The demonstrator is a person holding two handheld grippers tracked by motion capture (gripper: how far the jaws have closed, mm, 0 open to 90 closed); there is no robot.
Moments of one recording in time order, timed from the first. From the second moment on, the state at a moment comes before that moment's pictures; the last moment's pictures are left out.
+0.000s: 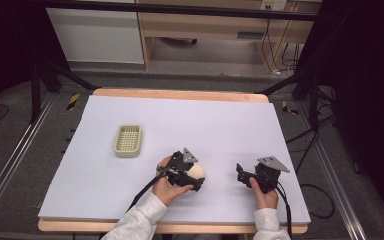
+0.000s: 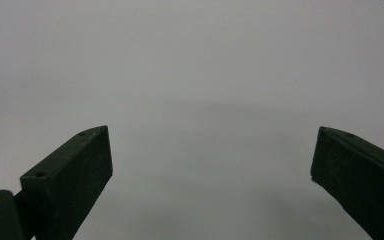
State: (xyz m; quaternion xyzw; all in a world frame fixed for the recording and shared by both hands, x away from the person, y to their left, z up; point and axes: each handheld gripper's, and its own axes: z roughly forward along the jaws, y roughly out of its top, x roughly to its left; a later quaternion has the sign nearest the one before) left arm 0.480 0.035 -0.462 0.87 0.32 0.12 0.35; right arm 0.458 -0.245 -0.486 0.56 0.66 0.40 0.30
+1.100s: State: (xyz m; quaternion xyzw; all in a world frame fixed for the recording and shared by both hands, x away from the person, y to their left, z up) left arm 0.480 0.031 -0.472 0.88 0.33 0.10 0.34; right arm 0.458 -0.245 -0.487 0.56 0.66 0.40 0.30
